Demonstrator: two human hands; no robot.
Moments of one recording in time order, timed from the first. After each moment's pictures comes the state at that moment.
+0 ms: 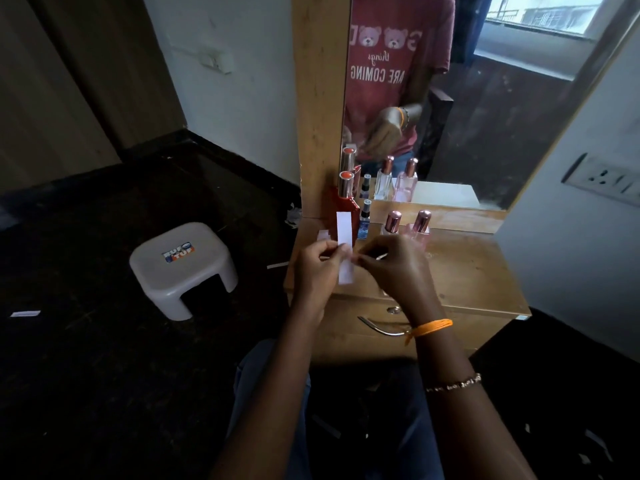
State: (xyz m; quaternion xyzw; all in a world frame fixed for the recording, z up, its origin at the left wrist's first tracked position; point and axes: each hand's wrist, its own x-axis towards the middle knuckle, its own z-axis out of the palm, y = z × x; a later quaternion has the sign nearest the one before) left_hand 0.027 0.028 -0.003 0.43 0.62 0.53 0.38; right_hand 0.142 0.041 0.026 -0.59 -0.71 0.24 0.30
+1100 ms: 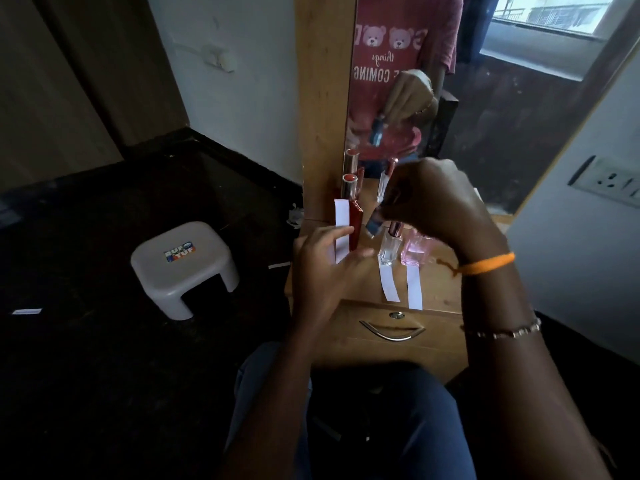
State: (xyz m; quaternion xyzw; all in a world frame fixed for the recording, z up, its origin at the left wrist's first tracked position) left_hand 0.025 0.030 0.001 0.56 0.61 0.53 0.19; right_hand 0.161 0.077 0.120 -0.56 -0.80 0.08 0.20
